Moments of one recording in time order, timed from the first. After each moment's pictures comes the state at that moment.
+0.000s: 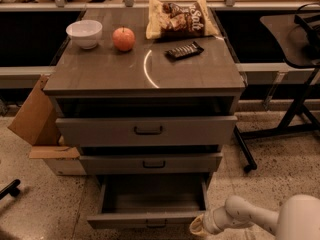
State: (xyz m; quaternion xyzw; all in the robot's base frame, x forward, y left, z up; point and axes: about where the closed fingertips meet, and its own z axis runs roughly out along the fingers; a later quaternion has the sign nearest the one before) arm 0.425 -0.167 0.148 -0.65 0.68 0.25 0.23
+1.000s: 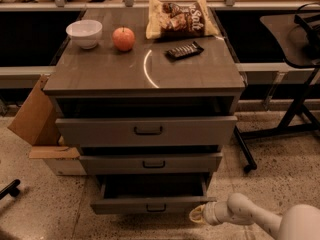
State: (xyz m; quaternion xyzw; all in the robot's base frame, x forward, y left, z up) arm 0.478 -0.173 0.143 -0.61 0.70 0.22 0.29
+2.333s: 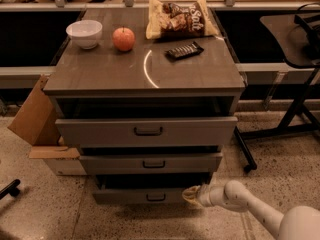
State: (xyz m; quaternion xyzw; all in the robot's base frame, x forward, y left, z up) arm 0.563 -0.144 0.196 -0.56 0.70 0.22 0.39
